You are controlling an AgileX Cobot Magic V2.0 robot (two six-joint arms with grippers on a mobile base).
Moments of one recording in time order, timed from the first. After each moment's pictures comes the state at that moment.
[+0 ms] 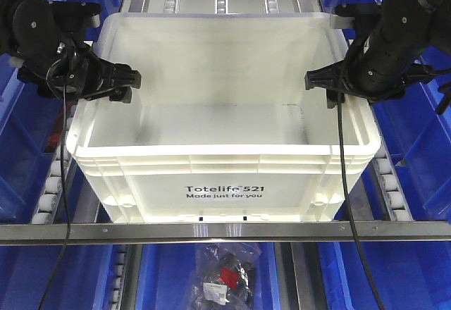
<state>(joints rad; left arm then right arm) -0.27 1.72 -1.50 0.09 0.88 -0.23 0.27 1.74 -1.54 -0.19 1.02 0.31</state>
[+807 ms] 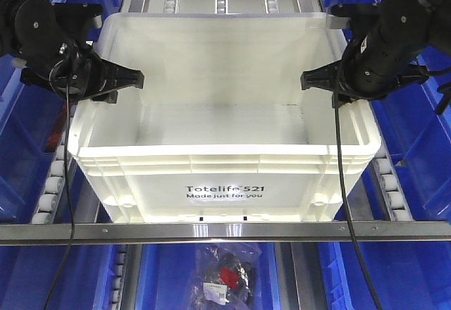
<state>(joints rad) -0.27 1.72 -1.50 0.07 0.88 -0.24 0.27 1.74 -1.54 -0.16 1.01 0.28</state>
